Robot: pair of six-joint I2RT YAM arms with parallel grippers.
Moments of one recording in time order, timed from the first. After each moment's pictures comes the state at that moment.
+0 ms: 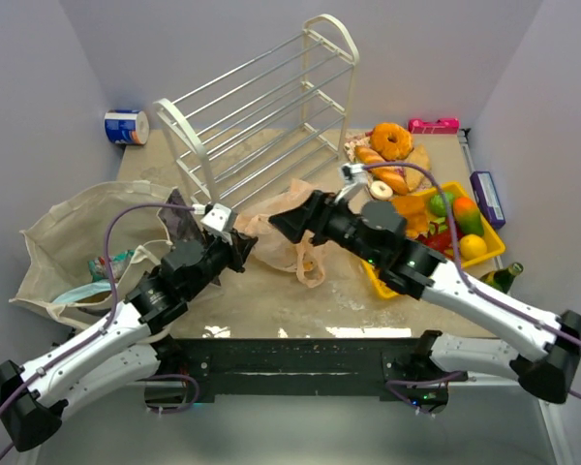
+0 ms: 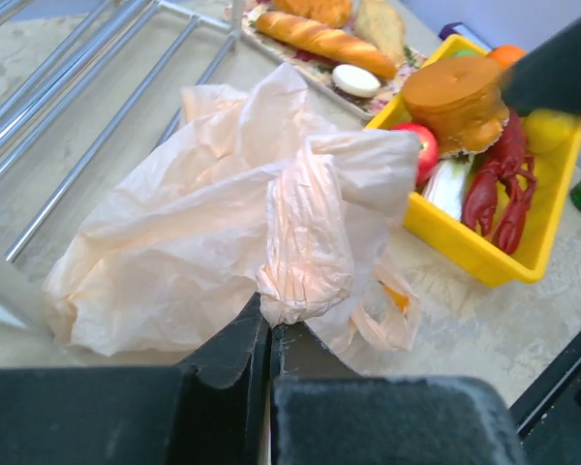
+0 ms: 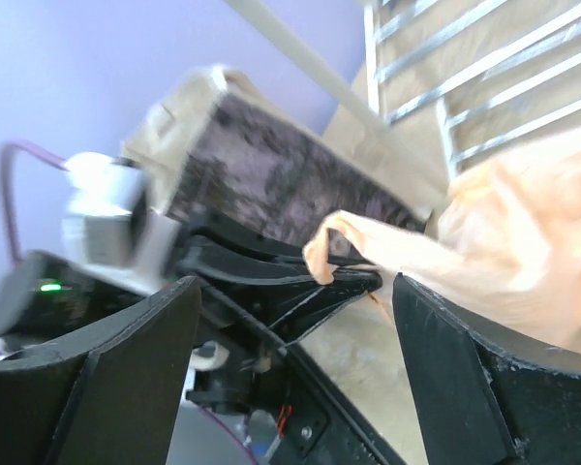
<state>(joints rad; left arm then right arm) -0.78 0.73 0.56 0.01 -0.16 -0.26 0.92 1.13 0.99 0.04 0.04 0.80</state>
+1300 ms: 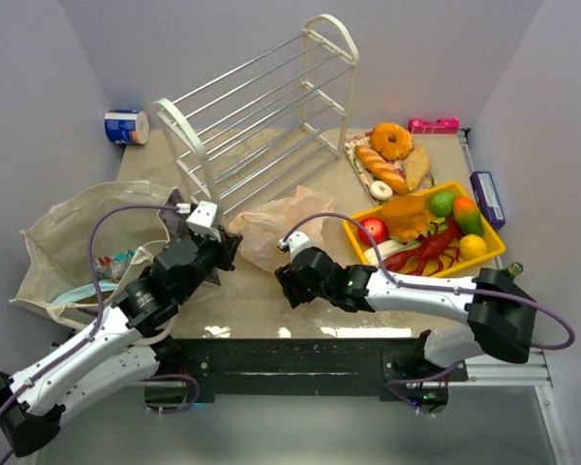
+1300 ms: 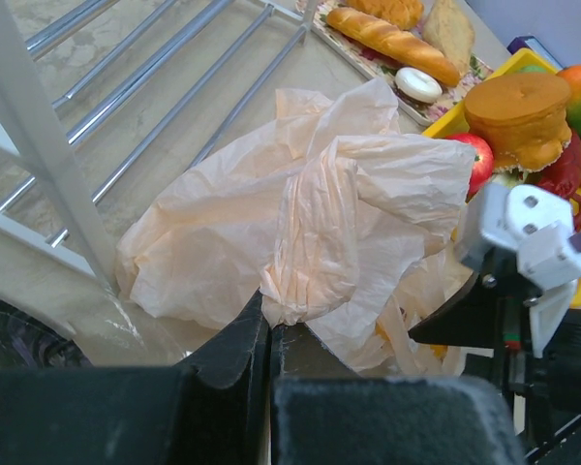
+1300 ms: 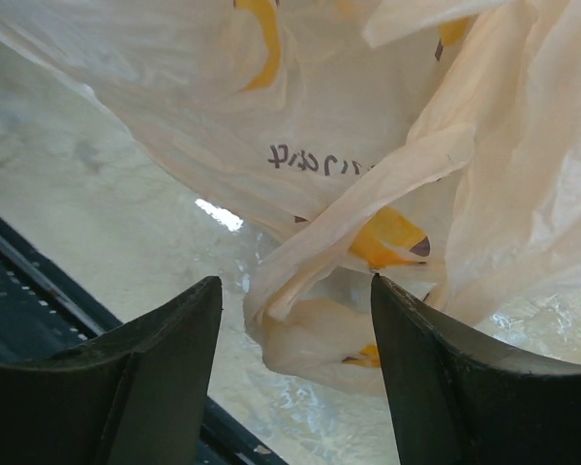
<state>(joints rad) -0.78 0.68 0.63 -0.18 -0.31 -0.31 1.10 1.38 0.80 -0.18 0.23 0.40</state>
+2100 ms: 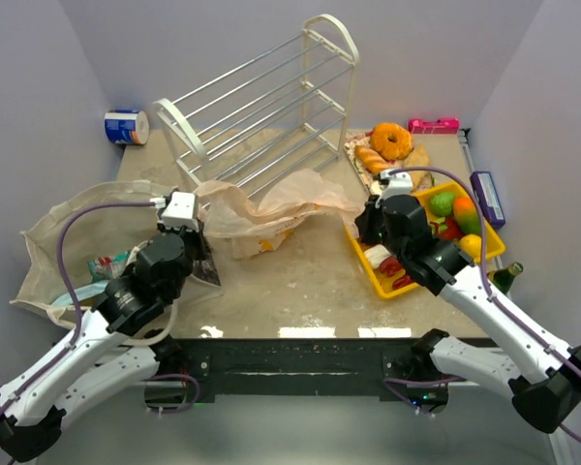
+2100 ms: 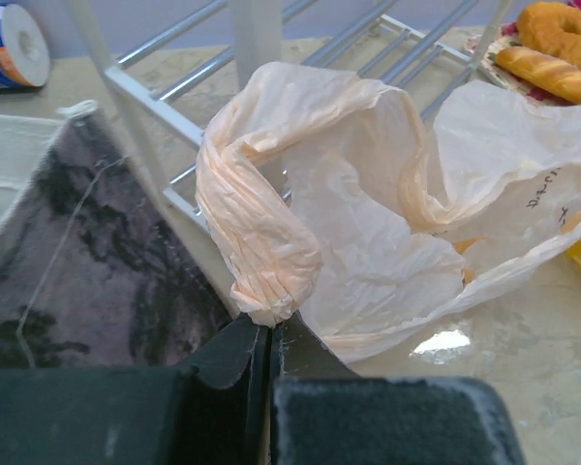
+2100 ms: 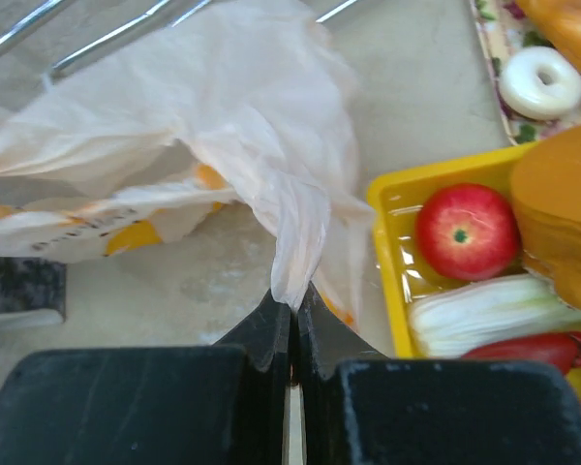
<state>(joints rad) -0.75 0.66 0.78 -0.39 -0.61 -0.19 0.66 0.97 0.93 -0.43 0.29 0.42</state>
